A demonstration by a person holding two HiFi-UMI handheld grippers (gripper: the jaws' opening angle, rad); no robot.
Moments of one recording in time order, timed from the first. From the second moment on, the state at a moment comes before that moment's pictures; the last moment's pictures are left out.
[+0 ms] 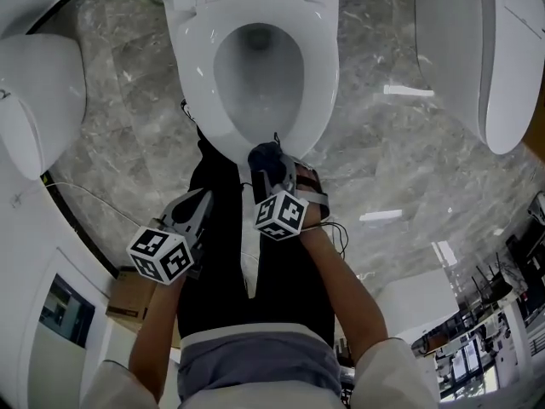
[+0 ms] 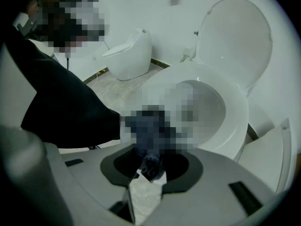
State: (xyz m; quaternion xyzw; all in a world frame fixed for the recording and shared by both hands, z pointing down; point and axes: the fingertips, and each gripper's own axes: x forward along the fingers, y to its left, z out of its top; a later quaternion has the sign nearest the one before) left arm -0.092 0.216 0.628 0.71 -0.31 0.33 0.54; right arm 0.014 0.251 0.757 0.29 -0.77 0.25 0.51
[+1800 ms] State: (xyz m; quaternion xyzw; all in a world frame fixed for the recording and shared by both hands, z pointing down) left arm -0.078 0.203 0.633 0.70 -0.32 0.32 0.55; right arm 0.116 0.177 0.762 0.26 -0.78 0.25 0.52
